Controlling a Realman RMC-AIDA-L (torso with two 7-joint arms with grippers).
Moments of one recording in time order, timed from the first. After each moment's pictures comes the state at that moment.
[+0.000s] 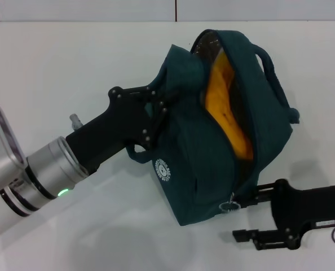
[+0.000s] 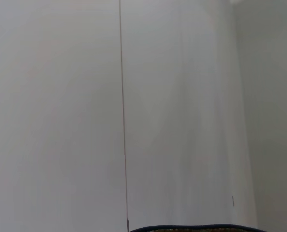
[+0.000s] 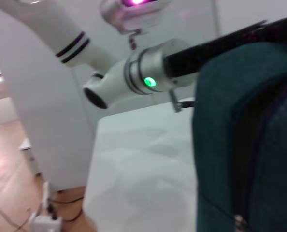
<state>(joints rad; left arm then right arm) -0.53 -2.09 2.83 0.03 -0.66 1.64 -0.43 0.46 2.02 -1.23 -0.56 -1.75 -1.58 1.11</state>
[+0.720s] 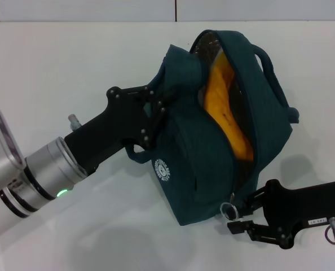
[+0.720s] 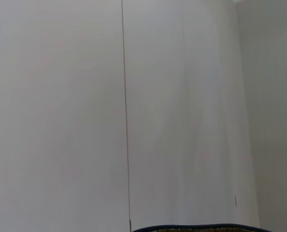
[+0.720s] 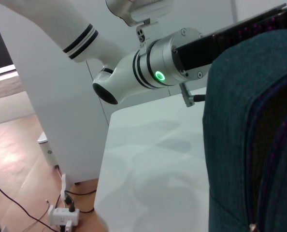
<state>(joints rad) -0.53 -2.09 2.83 0.03 -0.67 1.64 -0.43 0.50 2.02 -1.27 -0.54 -1.75 -1.57 1.17</state>
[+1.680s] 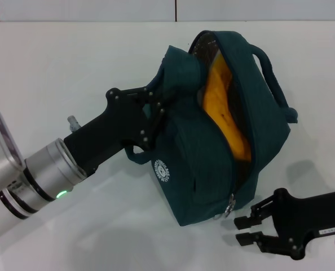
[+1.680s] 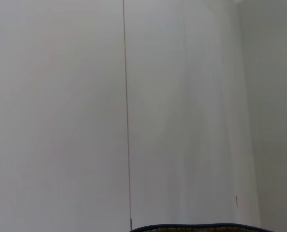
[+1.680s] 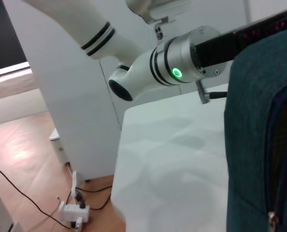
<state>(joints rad) -0.52 -2.09 2.83 0.03 -0.67 1.64 -0.43 0.48 2.01 -1.27 -0.55 -1.76 -1.61 1.14</state>
